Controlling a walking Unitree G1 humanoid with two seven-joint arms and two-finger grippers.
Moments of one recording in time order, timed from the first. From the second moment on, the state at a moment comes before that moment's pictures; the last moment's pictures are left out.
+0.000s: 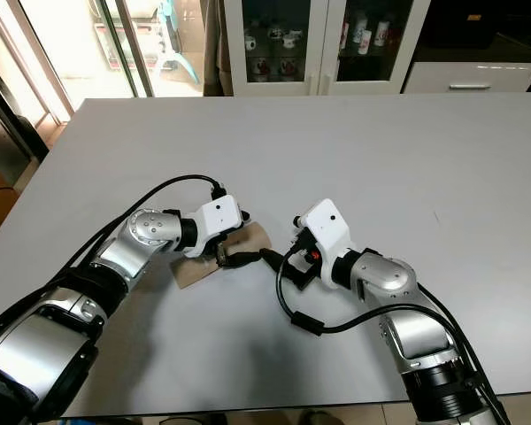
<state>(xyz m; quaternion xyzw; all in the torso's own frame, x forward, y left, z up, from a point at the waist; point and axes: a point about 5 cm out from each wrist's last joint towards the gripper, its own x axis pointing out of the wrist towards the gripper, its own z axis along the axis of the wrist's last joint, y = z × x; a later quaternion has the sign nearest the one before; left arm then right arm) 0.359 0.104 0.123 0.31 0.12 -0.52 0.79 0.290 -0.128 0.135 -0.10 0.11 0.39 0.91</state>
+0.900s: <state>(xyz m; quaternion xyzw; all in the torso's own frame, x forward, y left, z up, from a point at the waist) 0.353 0.099 0.116 0.29 0.13 -0.56 0.76 0.287 -0.126 0.131 -0.10 0.11 0.39 0.91</state>
